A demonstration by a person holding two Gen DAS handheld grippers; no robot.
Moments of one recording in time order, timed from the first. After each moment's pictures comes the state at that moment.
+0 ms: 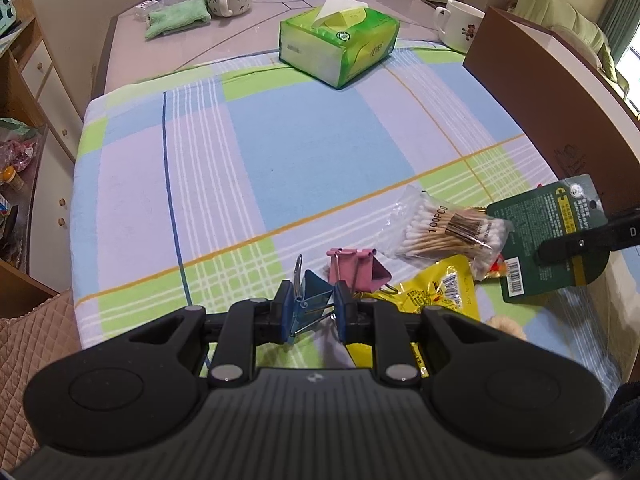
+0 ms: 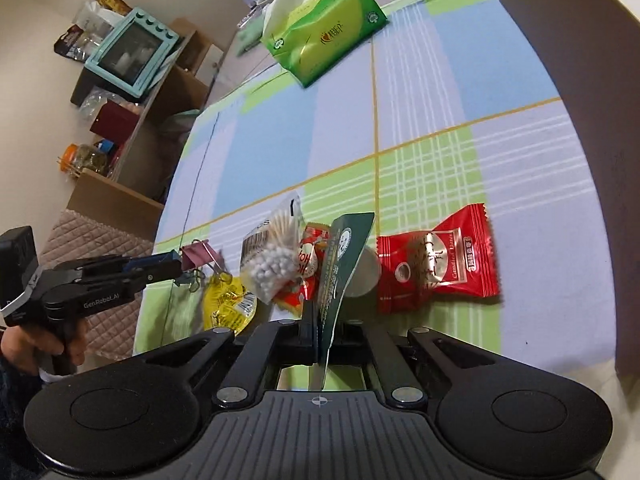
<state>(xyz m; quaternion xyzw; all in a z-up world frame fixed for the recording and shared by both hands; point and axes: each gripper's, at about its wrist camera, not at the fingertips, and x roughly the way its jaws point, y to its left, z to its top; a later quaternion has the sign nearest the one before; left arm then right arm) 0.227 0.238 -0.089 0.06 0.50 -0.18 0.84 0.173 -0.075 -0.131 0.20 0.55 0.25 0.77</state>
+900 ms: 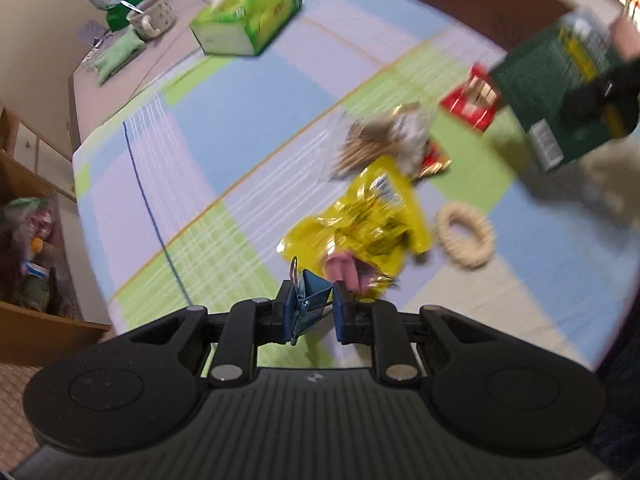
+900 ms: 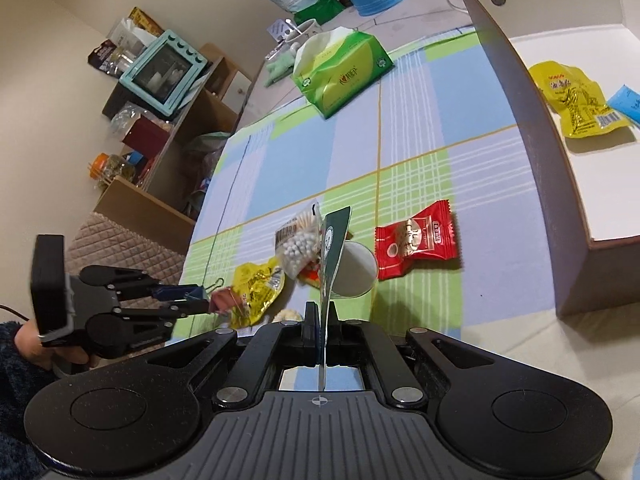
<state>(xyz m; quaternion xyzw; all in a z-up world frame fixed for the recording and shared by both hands) 0.157 0.188 -0.072 0.19 0.51 -0.21 0.81 0.119 -0.114 -0.092 0.20 0.50 0.28 0.80</state>
